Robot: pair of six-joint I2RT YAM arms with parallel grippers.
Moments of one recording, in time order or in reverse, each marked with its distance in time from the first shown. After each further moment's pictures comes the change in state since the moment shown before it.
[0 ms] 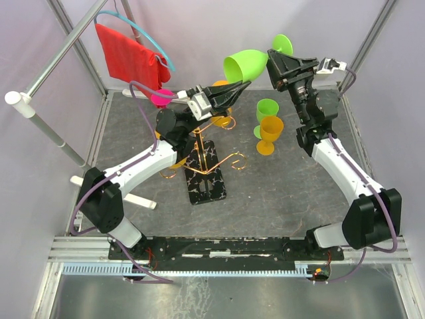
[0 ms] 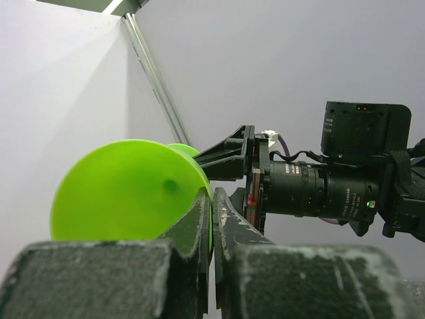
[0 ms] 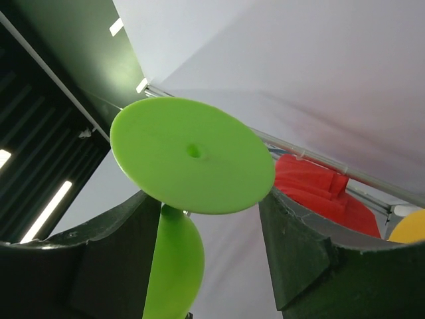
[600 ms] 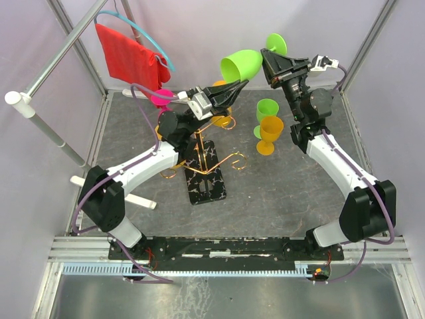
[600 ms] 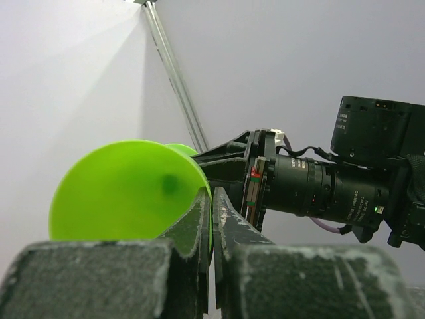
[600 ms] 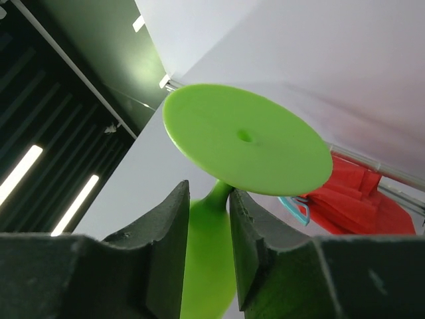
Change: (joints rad) left arm 0.000 0.013 -0.027 0.033 -0.069 0.000; right arm 0.040 0.066 0.041 0.082 0.003 0.058
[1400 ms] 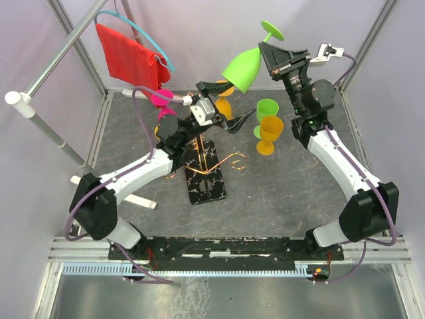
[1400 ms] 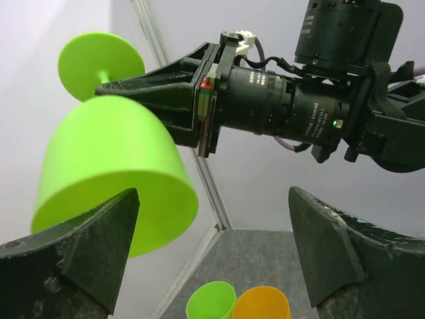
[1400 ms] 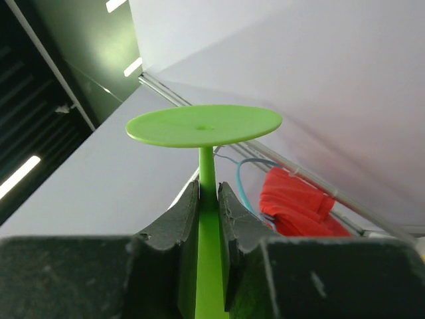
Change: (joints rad) left arm -0.005 -0.072 -0.118 -0.125 0.019 0.007; right arm 0.012 0.006 0.109 -0.093 0.024 -0.210
